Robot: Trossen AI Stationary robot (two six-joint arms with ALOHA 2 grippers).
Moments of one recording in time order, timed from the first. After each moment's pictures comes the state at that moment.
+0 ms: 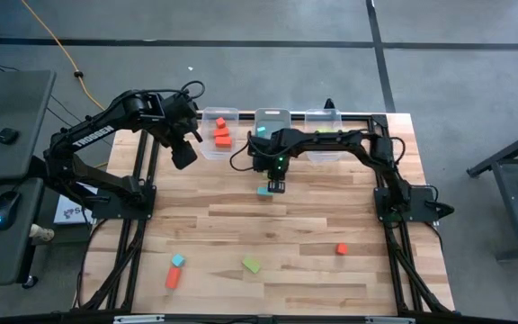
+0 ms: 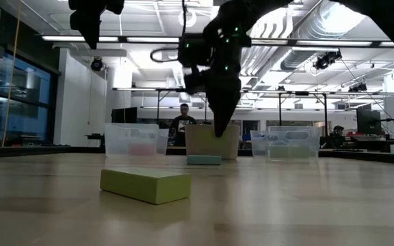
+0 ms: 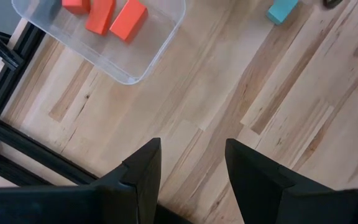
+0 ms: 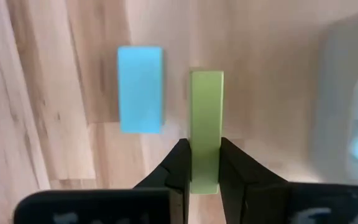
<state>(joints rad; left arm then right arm) 0.56 1.30 1.51 -1.52 -0.02 -0.13 -0.23 2.12 1.72 -1.02 -0.09 -0.17</state>
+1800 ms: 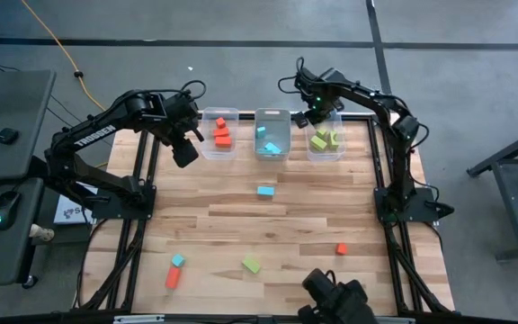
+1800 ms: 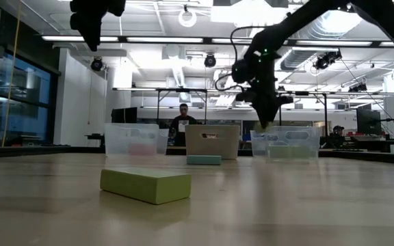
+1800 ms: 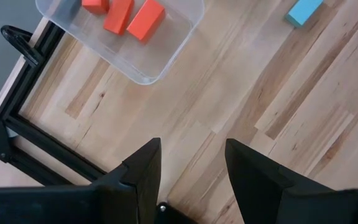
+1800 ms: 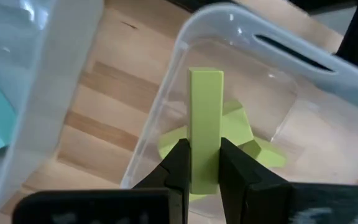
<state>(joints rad) 0.56 1.31 1.51 -1.52 -0.07 -0.15 -0.80 2.02 1.72 -1.20 0.02 0.31</state>
